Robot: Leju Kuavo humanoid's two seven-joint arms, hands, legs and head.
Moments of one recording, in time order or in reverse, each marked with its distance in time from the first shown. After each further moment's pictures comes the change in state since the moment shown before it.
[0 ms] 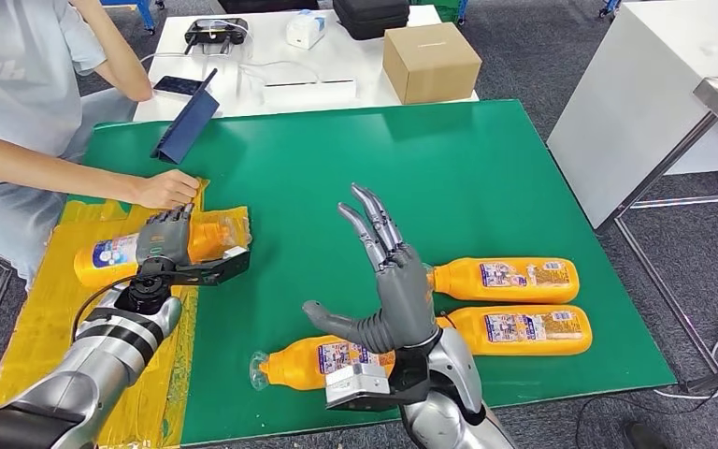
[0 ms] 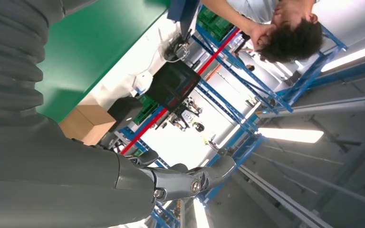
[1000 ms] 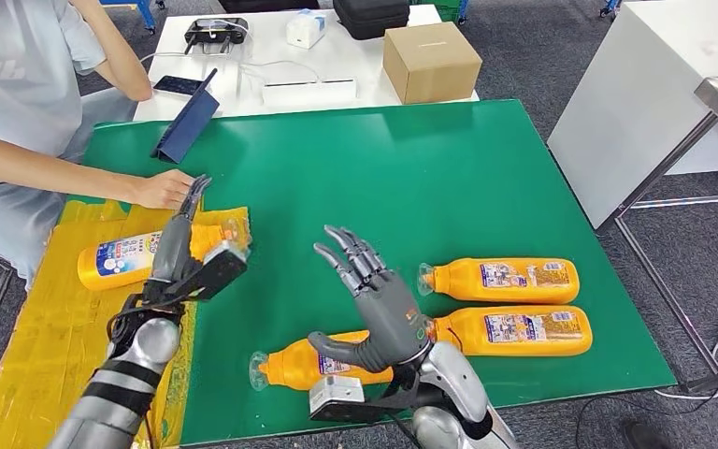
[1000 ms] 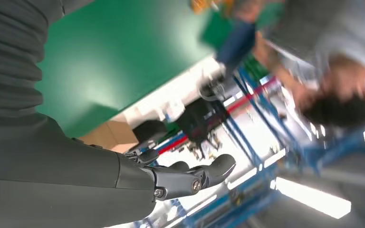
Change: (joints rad) left arm 0.373 -0.036 0.089 -0.677 0.833 0.117 -0.596; right arm 0.045 -0.056 0.012 0.046 0.146 0.151 0.077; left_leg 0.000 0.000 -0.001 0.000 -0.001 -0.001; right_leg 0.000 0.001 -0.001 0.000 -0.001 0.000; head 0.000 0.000
